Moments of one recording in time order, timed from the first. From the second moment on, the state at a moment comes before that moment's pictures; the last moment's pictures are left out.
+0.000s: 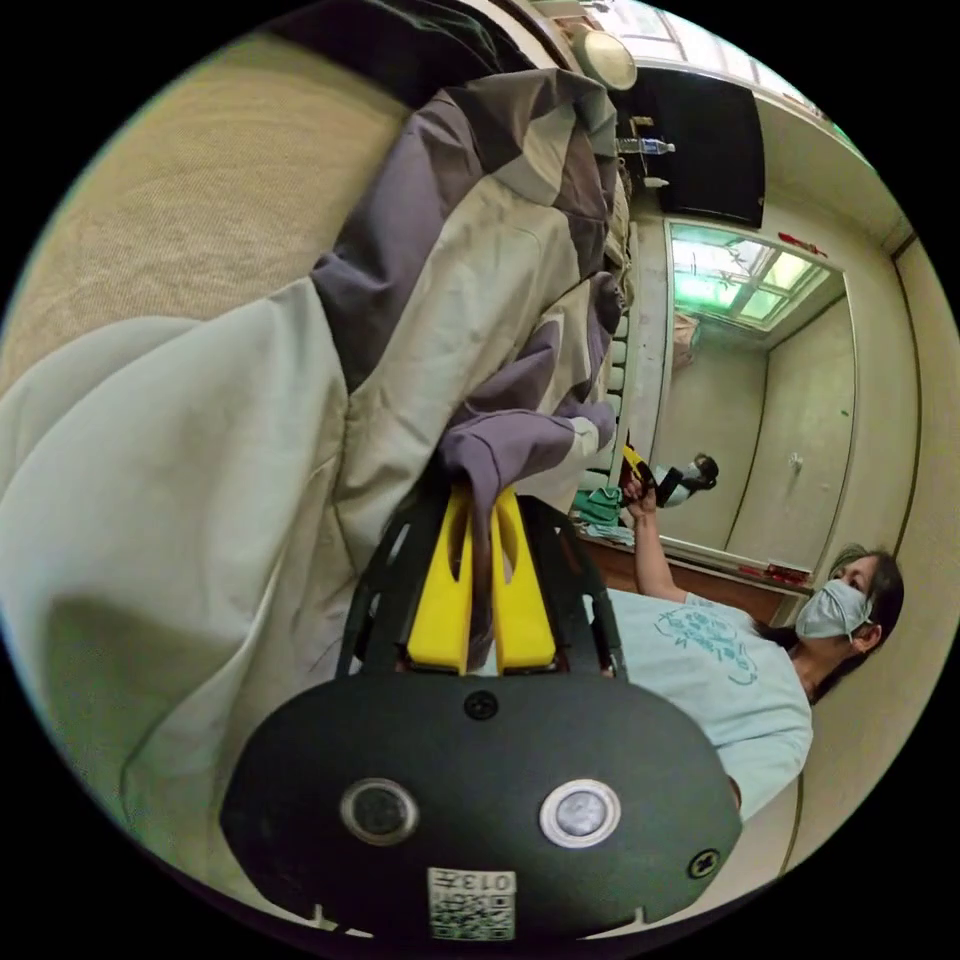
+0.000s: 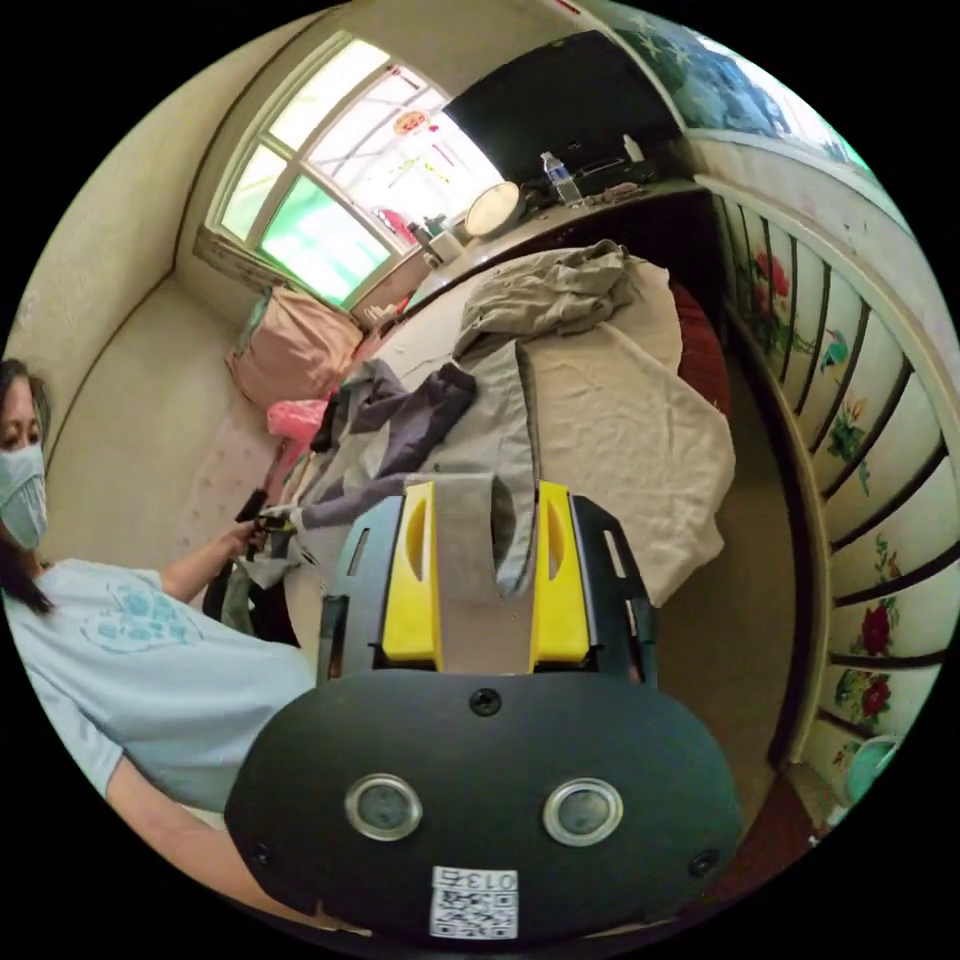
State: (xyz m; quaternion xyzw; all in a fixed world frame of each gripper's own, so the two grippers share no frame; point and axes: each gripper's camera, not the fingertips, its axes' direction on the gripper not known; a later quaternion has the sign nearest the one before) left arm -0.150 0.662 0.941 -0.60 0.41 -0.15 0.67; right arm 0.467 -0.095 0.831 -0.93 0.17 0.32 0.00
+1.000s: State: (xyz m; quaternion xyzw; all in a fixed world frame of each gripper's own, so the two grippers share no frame) left arm -0.106 0.738 0.834 -0.73 0.33 0.12 0.59; right arm 0.323 -0.048 0.737 -0.92 0.10 0.25 -0.29
